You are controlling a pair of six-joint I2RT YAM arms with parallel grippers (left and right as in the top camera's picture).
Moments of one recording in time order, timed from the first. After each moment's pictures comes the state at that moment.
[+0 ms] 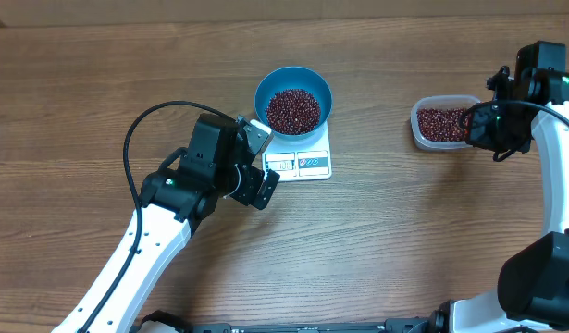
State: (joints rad) left arm -0.39 1.29 1.02 -0.68 0.15 0.10; right arm -0.23 1.70 1.56 -1.24 -0.07 0.01
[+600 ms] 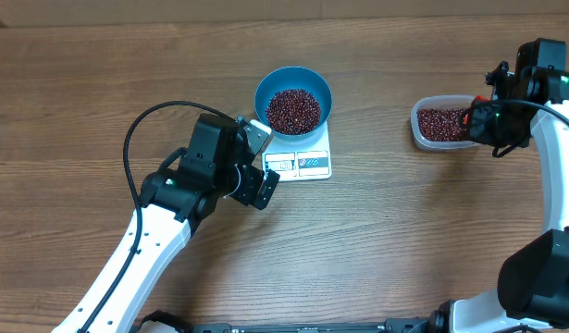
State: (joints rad) left arm -0.39 1.29 1.02 -0.68 0.15 0.10; right arm -0.23 1.71 1.56 -1.19 -0.08 -0.01
